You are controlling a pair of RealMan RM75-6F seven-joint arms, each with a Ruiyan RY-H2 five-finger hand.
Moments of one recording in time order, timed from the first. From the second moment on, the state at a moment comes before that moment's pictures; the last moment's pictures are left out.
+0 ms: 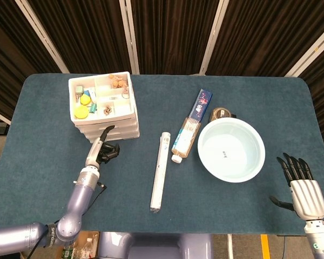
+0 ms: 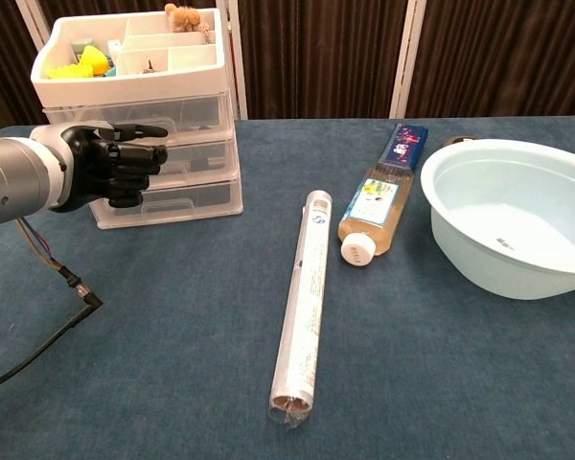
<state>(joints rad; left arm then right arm) -0.67 -1.62 -0.48 -1.84 0.45 1.15 -0.08 0.09 -1.11 0.03 -1.63 -1.56 1.46 -0.02</state>
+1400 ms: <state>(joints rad) -0.64 -1.60 -0.46 -1.91 0.49 1.12 -0.07 0.09 -1.11 0.03 -1.63 -1.56 1.47 -0.02</state>
